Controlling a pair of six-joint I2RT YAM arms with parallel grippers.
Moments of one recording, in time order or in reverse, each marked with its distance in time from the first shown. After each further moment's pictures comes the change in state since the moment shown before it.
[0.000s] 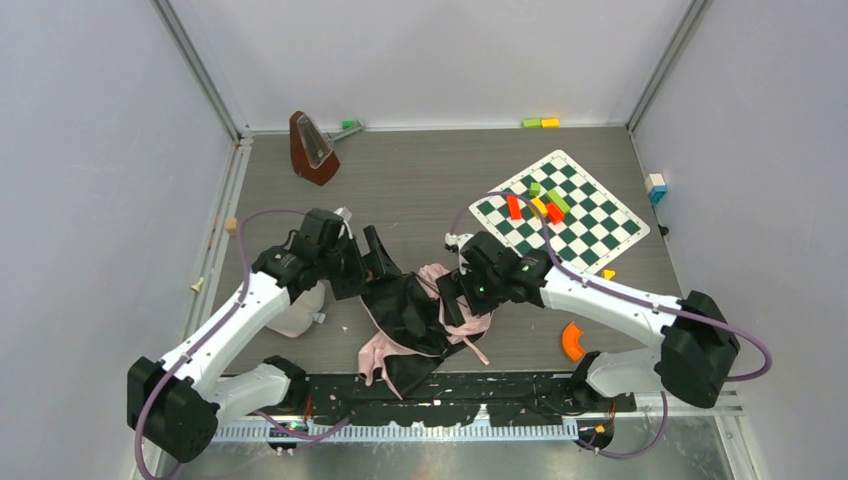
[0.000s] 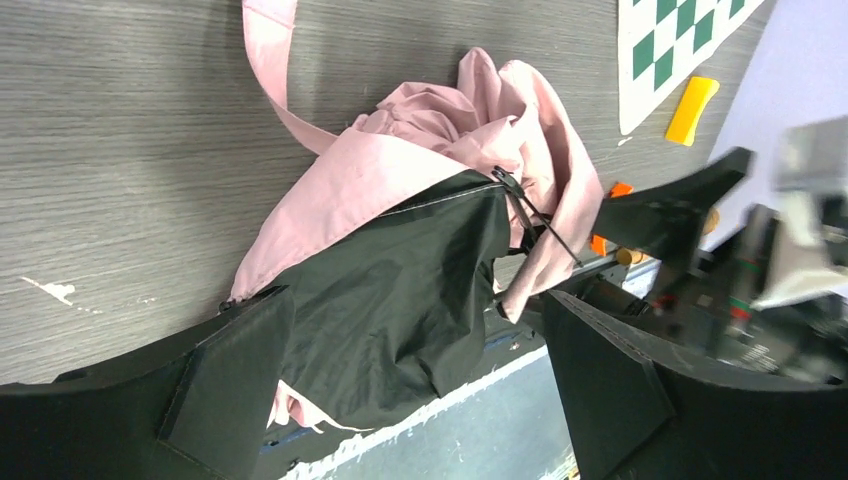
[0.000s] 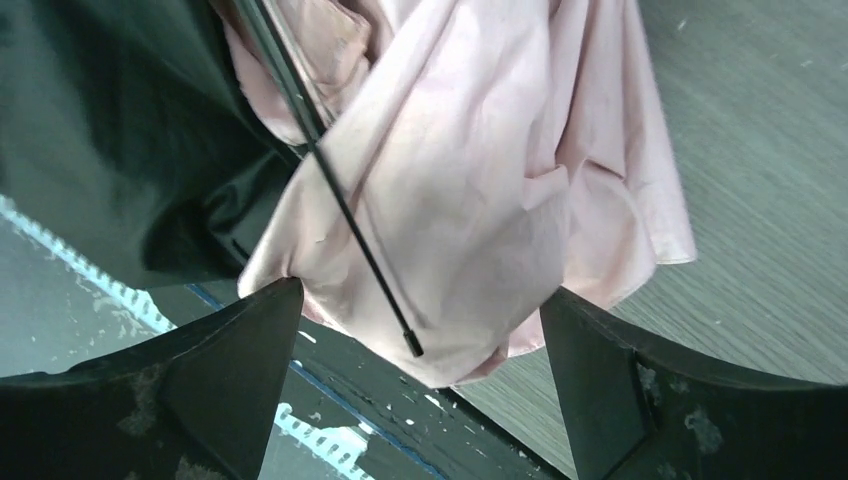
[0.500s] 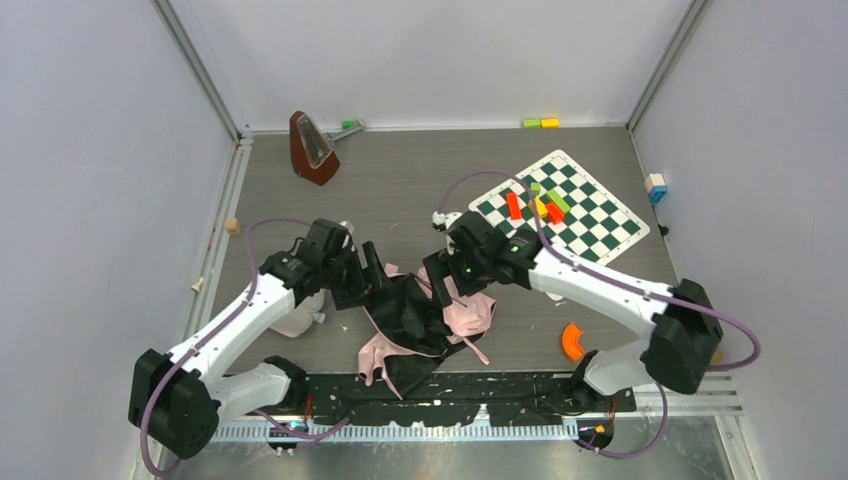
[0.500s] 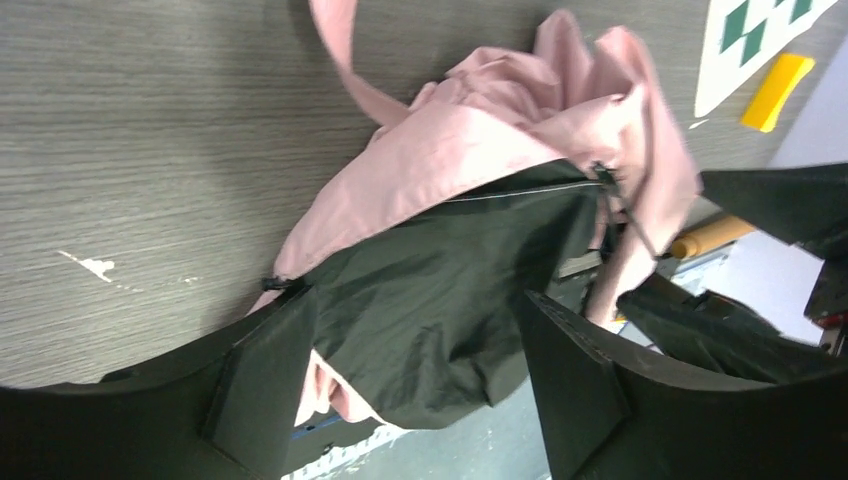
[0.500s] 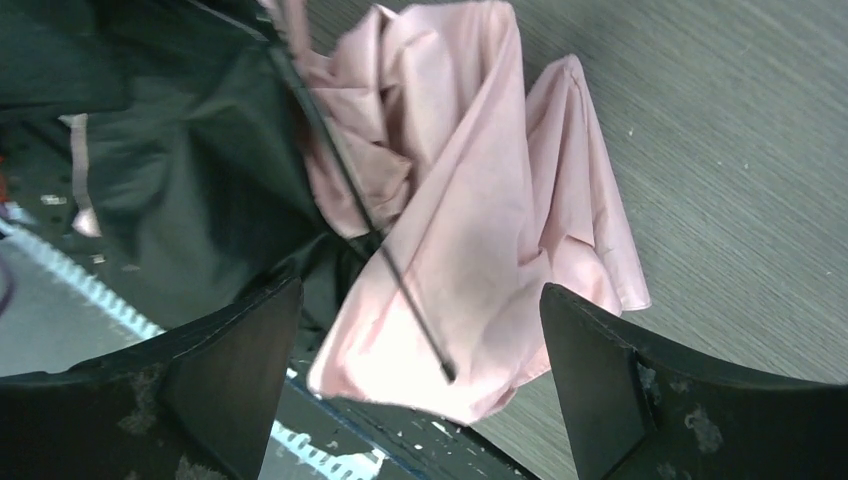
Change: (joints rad) left arm -0.005 0.019 -0.058 -0.018 -0.007 0.028; right arm 0.004 0.044 0.221 -0.087 0.063 -0.023
